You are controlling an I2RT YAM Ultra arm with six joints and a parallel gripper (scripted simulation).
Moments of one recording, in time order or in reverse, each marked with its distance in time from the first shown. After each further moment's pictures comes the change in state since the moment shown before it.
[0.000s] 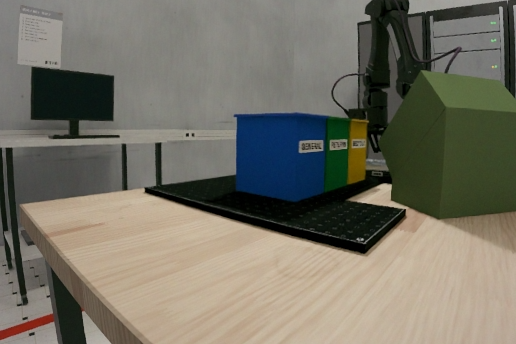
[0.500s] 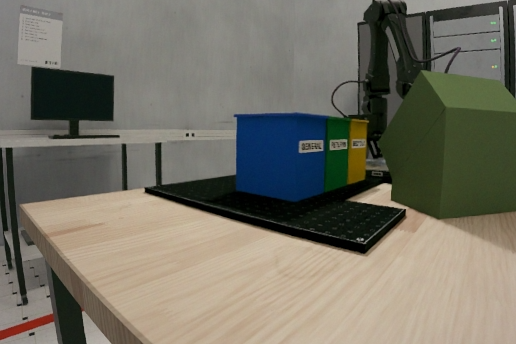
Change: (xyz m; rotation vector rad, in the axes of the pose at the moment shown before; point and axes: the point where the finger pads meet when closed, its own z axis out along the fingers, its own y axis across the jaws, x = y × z) arm -0.002 -0.002 0.021 0.004 -0.003 -0.001
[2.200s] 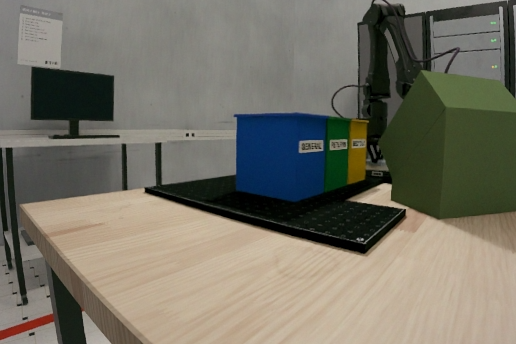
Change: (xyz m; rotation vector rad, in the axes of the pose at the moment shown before) arm -0.002 -0.003 0.014 0.009 -0.014 -0.001
